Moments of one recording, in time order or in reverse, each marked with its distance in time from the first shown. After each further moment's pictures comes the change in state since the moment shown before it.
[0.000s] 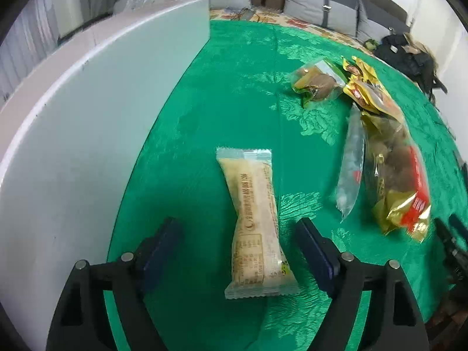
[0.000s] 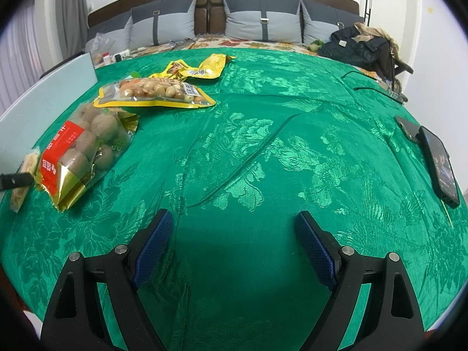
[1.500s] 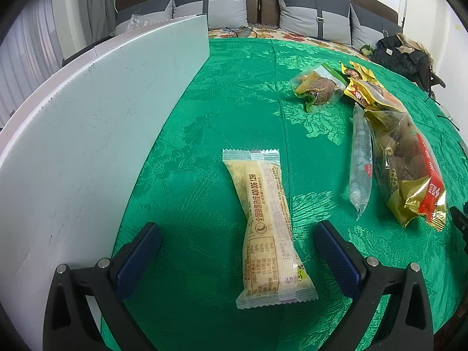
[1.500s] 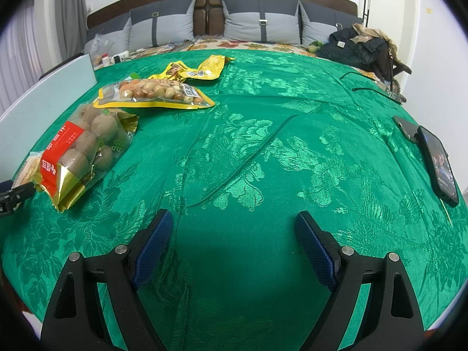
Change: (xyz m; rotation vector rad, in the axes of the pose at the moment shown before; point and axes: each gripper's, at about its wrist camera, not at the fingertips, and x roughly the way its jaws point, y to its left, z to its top) left arm -0.003 0.004 -0.017 0.028 -0.114 0.031; right arm 0.001 0.000 0.000 0.002 -0.005 0.002
